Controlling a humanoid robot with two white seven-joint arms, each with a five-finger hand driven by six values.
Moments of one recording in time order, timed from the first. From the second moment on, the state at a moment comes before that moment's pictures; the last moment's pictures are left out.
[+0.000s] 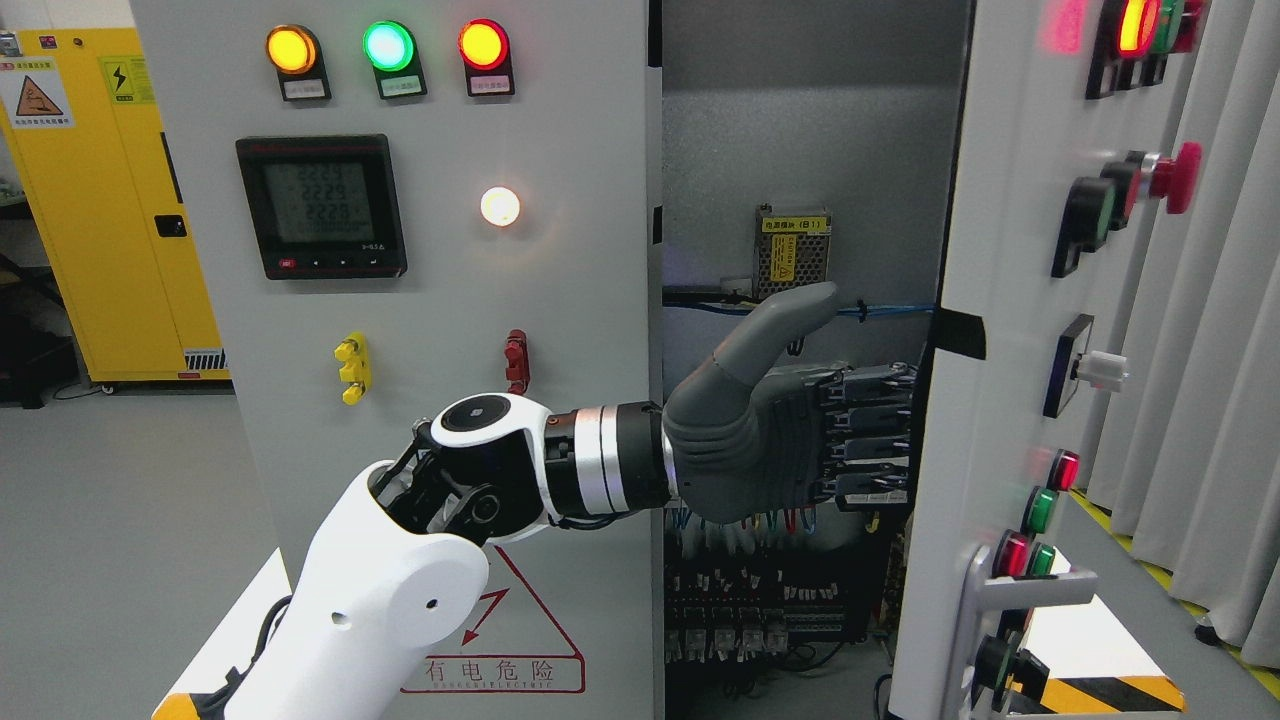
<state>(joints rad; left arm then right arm) -1.17 0.10 -0.55 -1.45 0.97 0.58 -0.73 0.09 -0.06 0.00 -0.10 0.00 0.03 0.09</state>
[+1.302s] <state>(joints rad) -1.15 -0.04 -0.55 -1.54 0.95 0.60 -0.58 0.09 -0.06 0.00 -0.10 0.00 0.03 0.09</state>
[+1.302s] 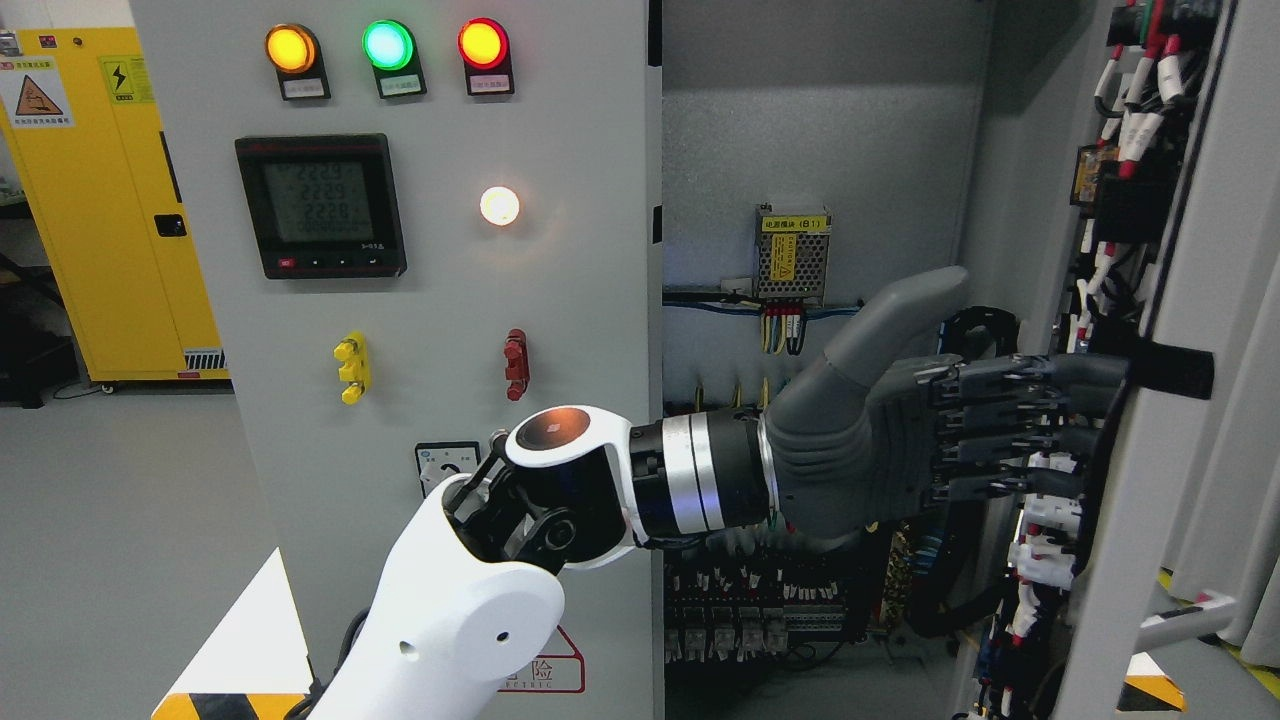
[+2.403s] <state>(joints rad) -1.23 -0.16 -0.68 -1.47 0.93 0.46 -0.46 0.09 -0.06 0.00 -0.10 0.00 0.03 0.09</state>
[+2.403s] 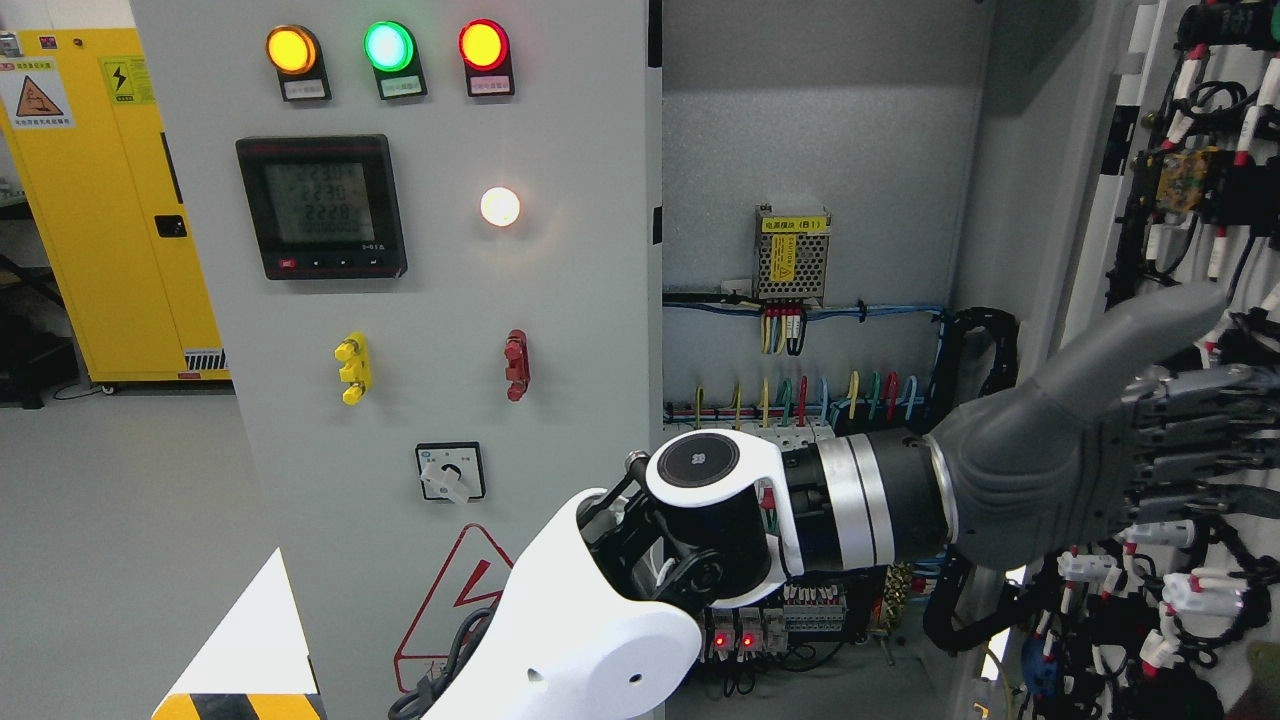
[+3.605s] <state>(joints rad) -1.36 -0.19 -0.85 -1.37 1.07 0.36 -0.35 0.09 -0.07 0.00 -0.10 0.00 0.03 0.09</state>
